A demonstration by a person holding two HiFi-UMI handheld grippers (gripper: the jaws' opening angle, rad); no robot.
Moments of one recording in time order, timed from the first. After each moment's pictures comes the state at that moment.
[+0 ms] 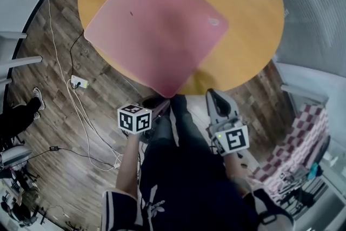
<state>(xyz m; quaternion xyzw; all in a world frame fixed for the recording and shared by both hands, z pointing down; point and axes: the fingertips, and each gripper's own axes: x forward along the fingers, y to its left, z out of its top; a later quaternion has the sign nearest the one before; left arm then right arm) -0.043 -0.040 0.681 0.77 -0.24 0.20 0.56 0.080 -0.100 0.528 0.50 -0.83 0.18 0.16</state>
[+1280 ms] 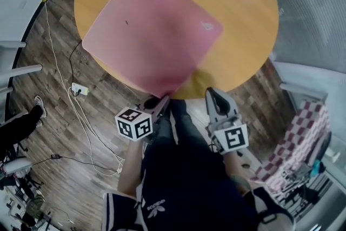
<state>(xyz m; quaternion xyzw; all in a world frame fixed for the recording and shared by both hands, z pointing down) -0.027 -0.089 0.627 0.81 -0.26 0.13 0.51 0.088 -0.118 0.517 0.52 -0.82 0.17 0.15</state>
